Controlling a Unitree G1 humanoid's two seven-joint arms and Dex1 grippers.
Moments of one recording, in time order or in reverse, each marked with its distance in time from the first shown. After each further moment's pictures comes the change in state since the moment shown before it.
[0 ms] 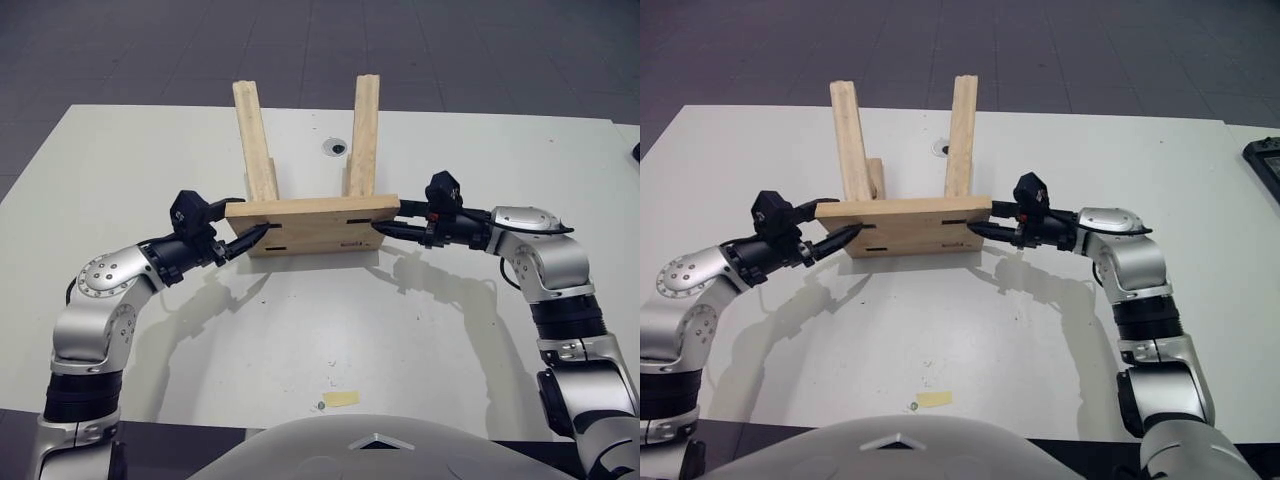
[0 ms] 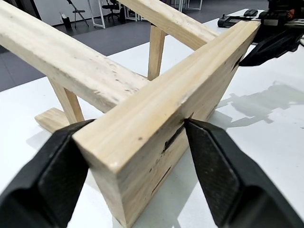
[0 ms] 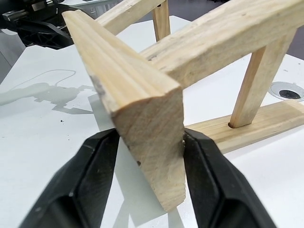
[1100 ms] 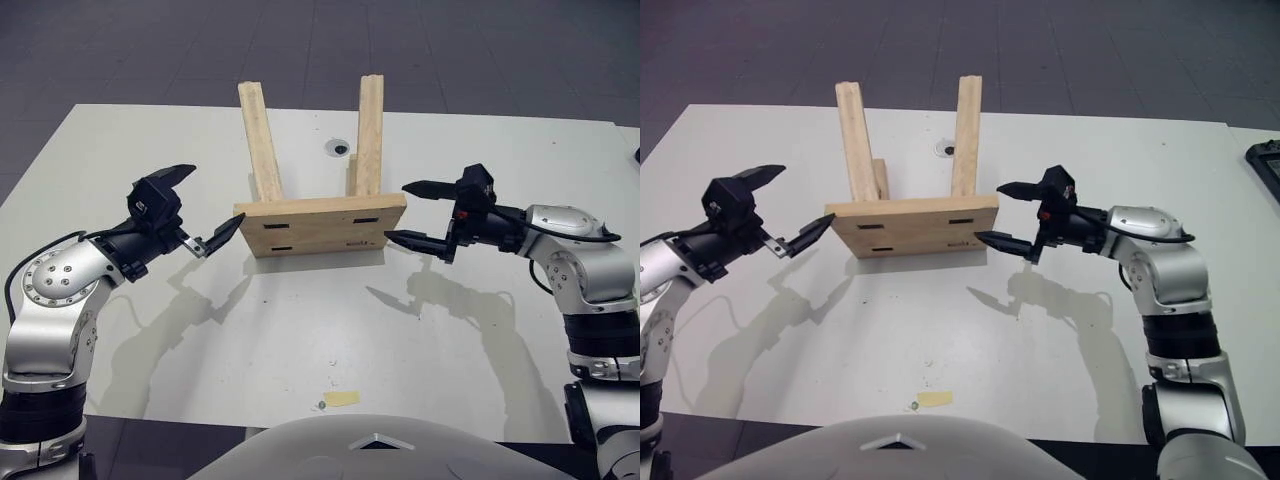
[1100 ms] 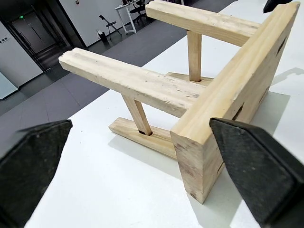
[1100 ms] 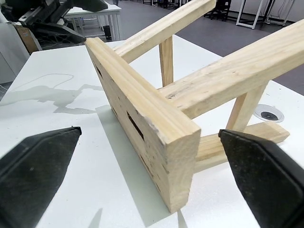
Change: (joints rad) left arm 0.079 0.099 0.030 -0.093 0.201 -0.186 0.075; right arm 0.056 -0.069 -0.050 -0.055 0.059 -0.100 0.025
